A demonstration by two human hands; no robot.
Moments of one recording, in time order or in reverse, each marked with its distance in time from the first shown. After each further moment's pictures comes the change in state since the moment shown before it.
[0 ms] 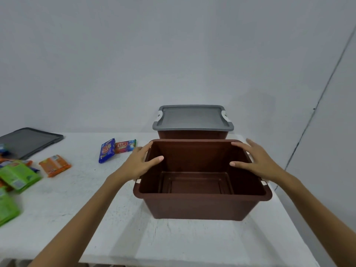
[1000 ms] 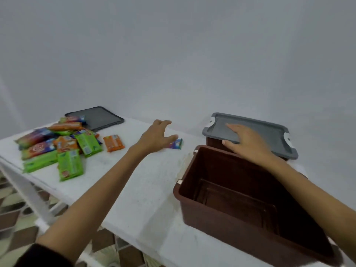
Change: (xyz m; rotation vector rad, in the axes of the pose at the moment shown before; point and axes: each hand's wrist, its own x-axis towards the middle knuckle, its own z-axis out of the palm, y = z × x) left_hand 0.002 -0.028 -0.077 0.085 0.285 -0.097; right_hand 0.090 -0.148 0.029 -0.192 -0.005 -0.408
